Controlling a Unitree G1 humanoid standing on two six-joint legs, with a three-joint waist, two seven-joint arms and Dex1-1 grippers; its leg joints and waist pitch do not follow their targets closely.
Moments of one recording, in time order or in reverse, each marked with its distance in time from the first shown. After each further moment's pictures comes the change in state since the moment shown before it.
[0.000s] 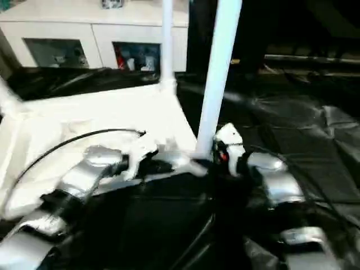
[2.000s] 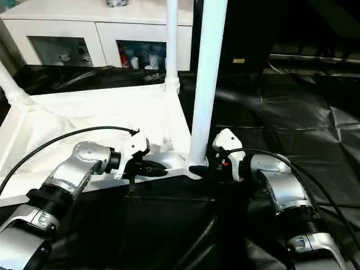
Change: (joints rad) left arm 0.003 0.114 -0.002 0.004 -0.050 -0.061 -0.253; right arm 0.051 -0.105 0.080 -0.137 0.009 -0.001 0.248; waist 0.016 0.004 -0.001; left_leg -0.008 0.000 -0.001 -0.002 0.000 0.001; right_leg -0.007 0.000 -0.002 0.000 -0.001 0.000
